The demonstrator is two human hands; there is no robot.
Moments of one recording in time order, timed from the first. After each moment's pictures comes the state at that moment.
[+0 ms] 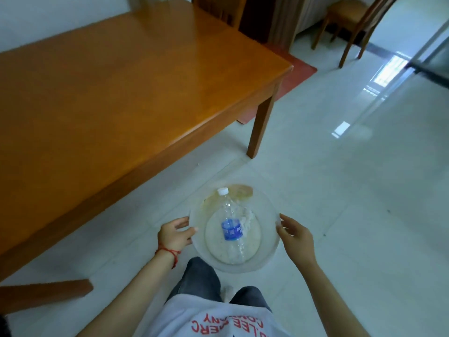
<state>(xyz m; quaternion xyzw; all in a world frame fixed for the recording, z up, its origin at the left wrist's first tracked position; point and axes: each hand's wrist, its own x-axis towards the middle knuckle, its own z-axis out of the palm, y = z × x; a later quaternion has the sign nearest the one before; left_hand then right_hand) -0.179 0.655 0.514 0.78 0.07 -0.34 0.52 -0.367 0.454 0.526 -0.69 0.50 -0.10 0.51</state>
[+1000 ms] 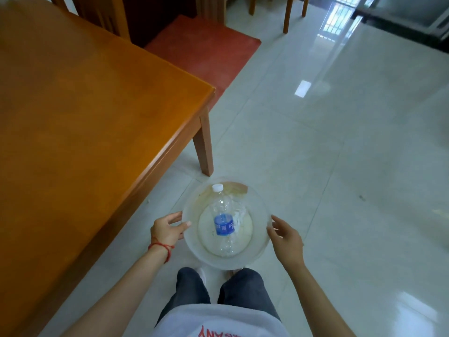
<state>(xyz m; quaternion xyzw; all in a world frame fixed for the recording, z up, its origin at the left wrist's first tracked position) -0.034 0.278 0.476 0.82 -0.04 -0.40 0.40 -0.268 0.153 0.480 -0.58 0.61 -0.14 0.53</state>
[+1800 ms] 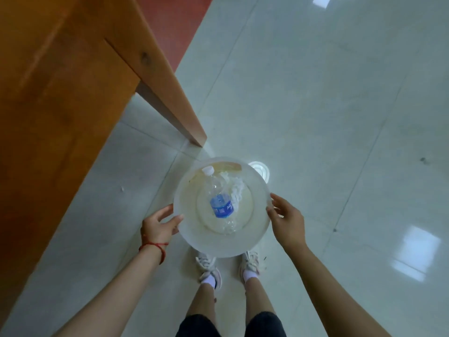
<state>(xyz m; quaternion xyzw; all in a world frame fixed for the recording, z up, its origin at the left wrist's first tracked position) 0.029 0.159 0.199 0.83 0.07 -0.43 0.35 -0.185 0.028 0.202 -0.55 0.65 -0.05 0.53</state>
